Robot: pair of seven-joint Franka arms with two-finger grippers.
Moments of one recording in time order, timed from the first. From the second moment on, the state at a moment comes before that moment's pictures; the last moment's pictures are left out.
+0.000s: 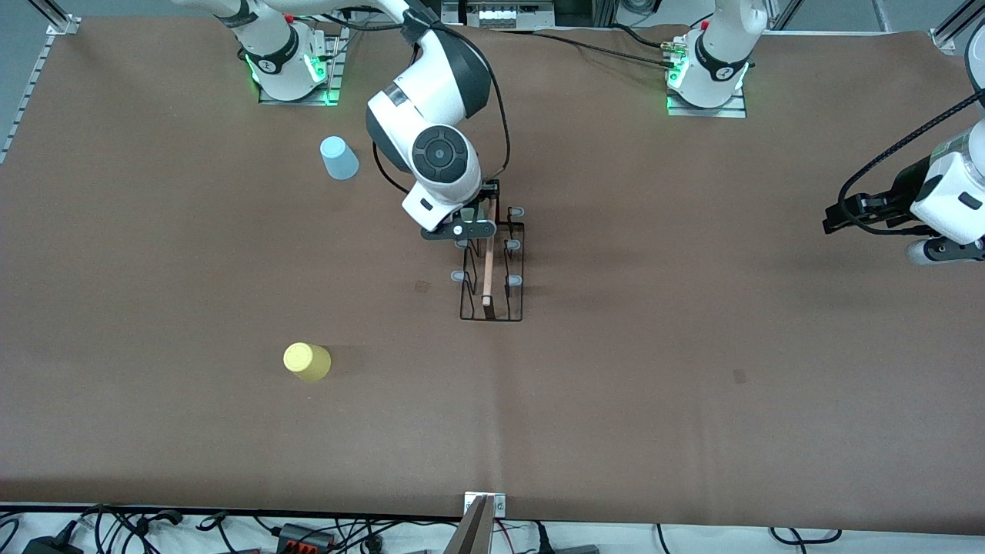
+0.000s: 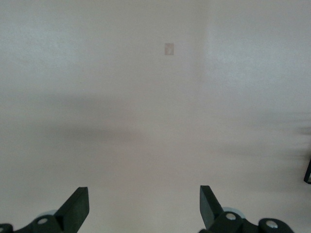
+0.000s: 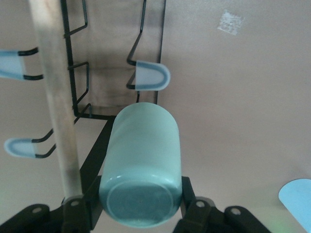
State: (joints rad) left arm 0.02 0.09 0.01 -1.63 0.00 1.62 -0.09; right arm 0.70 0.54 0.06 -1.53 0.19 1.82 0.63
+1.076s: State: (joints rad) left arm 0.02 0.09 0.01 -1.63 0.00 1.62 -0.09; right arm 0.31 0.61 -0.02 -1.36 0.01 1.89 0.61
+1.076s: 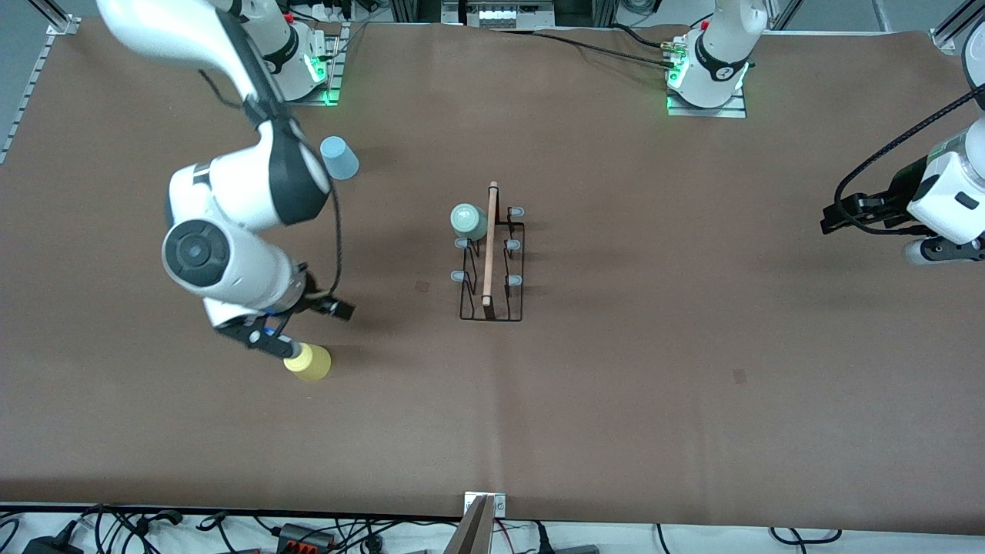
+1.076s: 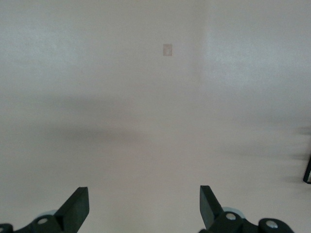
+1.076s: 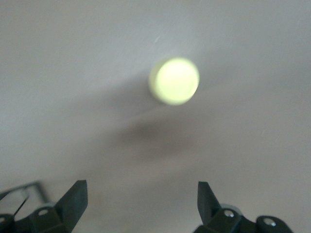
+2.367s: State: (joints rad) left arm 0.02 0.09 0.00 -1.63 0.00 1.62 -0.09; right arm 0.23 0.83 -0.02 -1.33 -0.01 2.15 0.27
